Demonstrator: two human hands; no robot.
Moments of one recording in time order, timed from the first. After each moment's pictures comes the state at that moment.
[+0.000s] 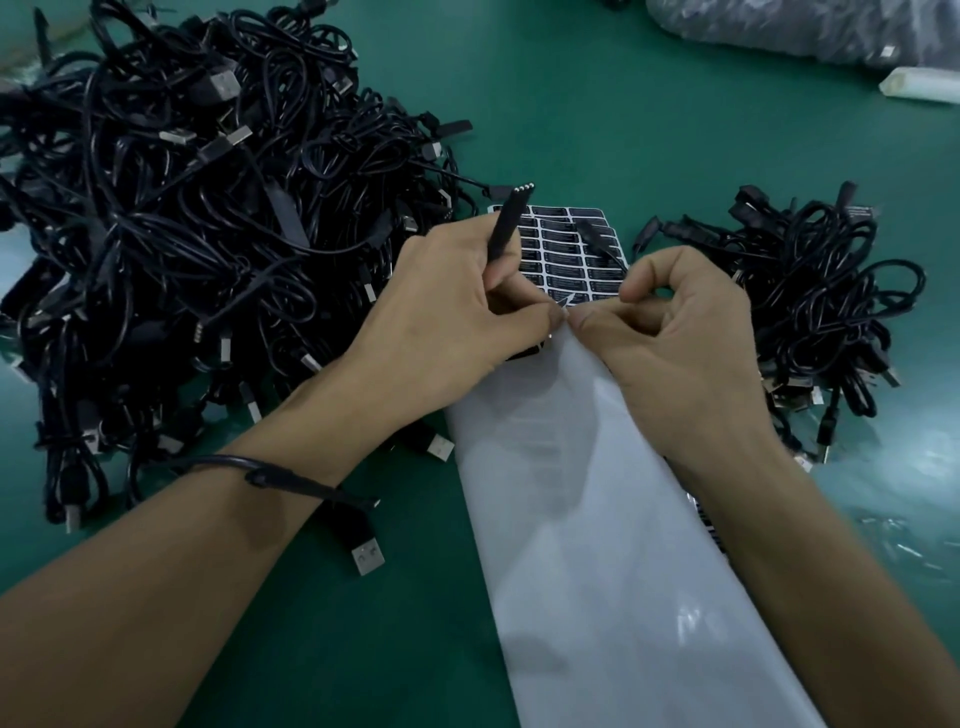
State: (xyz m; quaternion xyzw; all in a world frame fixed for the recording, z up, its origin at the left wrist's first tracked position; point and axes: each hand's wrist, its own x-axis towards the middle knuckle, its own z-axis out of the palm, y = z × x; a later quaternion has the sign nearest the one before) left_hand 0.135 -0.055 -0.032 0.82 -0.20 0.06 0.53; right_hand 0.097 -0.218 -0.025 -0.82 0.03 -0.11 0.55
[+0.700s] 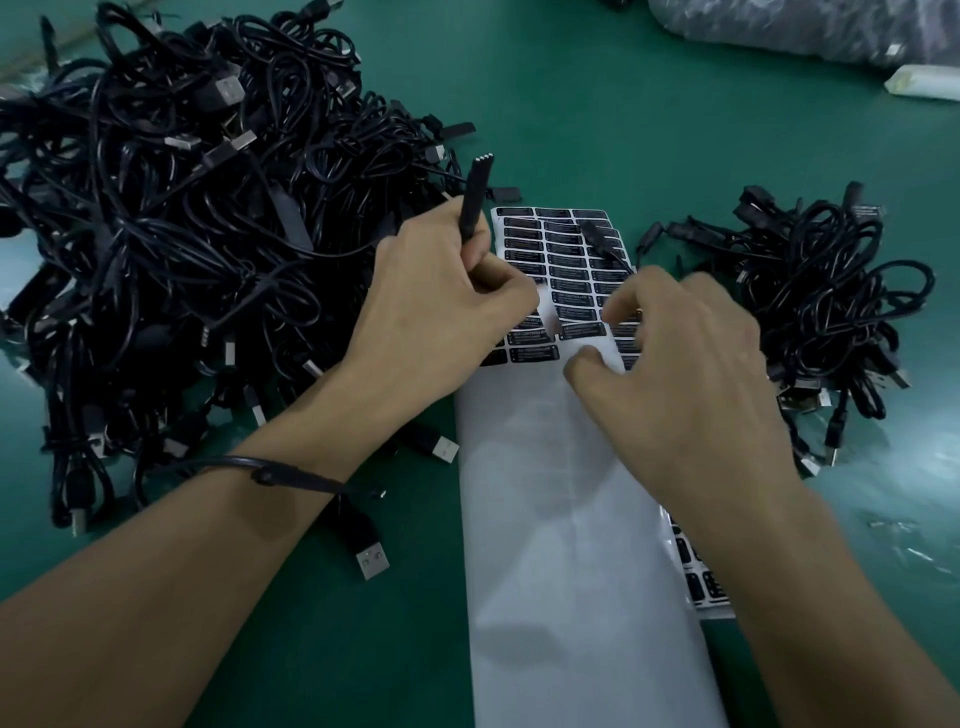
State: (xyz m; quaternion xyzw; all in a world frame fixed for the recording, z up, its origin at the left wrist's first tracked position) left_hand 0.140 -0.057 -0.030 0.82 -0.11 0.09 0.56; right_hand 0.082 -0.210 -0.018 -0.97 0.03 -0.14 0.22
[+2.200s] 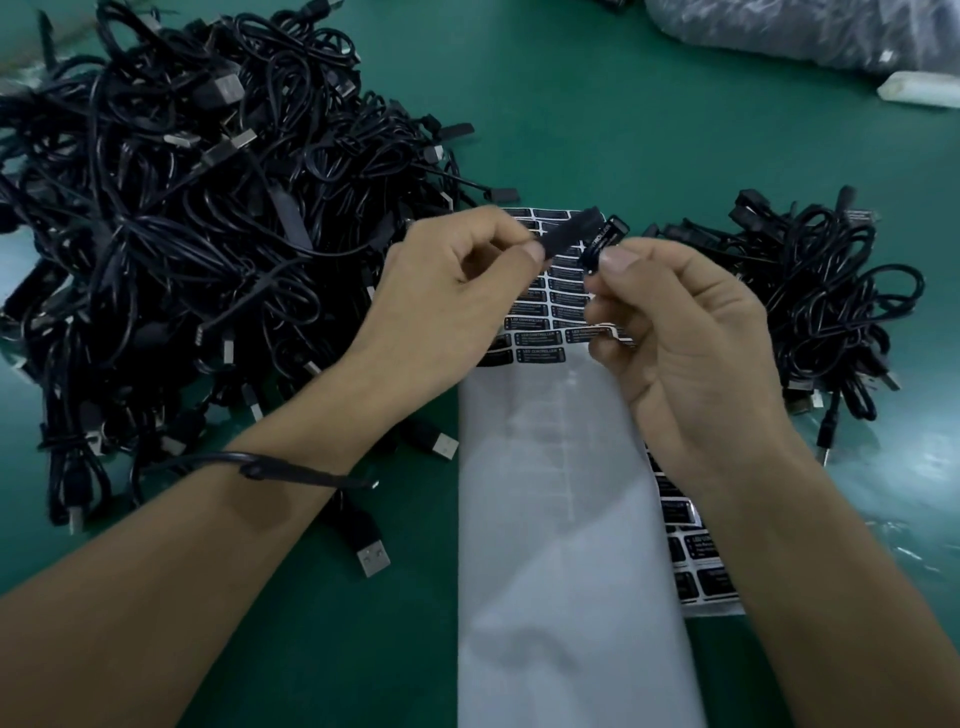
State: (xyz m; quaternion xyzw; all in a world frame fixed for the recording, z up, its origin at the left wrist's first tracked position) left_hand 0.139 -0.056 -0.027 0.79 -0.14 0.07 0.60; right_hand 0.097 -0.209 -0.016 -0.60 0.05 -0.05 0.80
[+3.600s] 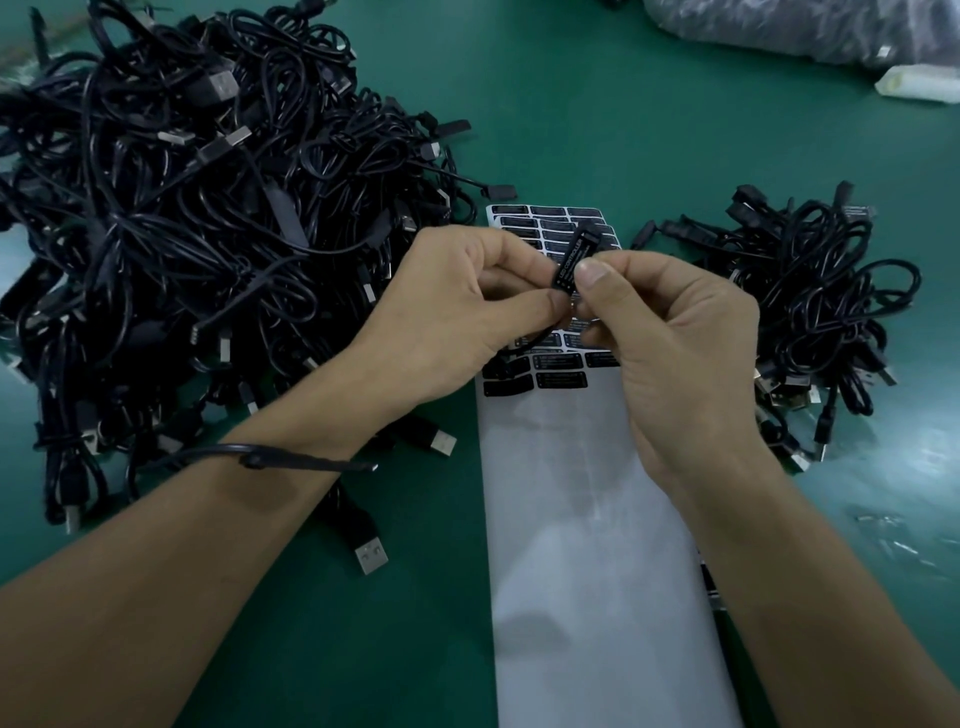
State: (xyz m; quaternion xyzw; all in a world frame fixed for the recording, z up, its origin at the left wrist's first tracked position) left_hand 0.138 -0.054 -0.031 0.75 -0.15 -0.05 0.64; right_hand 0.100 -0.203 -0.027 -0.72 0.02 -0.16 0.68
